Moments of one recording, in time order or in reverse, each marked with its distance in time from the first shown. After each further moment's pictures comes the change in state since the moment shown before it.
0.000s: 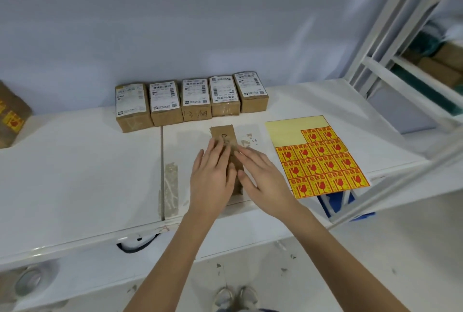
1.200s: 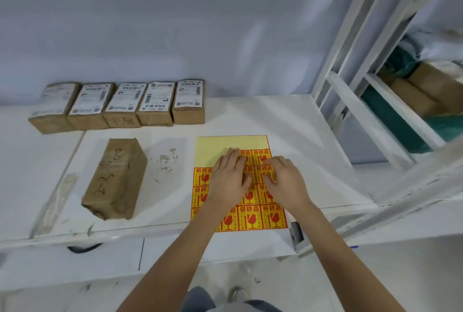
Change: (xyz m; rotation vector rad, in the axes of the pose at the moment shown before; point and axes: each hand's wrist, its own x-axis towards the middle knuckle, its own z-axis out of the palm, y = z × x) left_hand 0.099 0.181 0.178 0.140 -0.251 -0.016; right_hand -0.010 0.261 -0.119 -0.144 -0.035 0.187
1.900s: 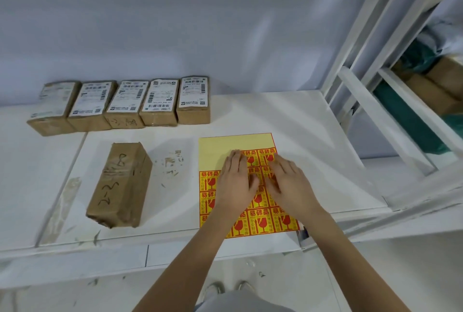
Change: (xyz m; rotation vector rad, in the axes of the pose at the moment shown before) left_hand 0.005 -0.005 0.012 -0.102 0.076 -0.113; right_hand 0.003 -0.007 0.002 -0.150 -0.102 -0.096
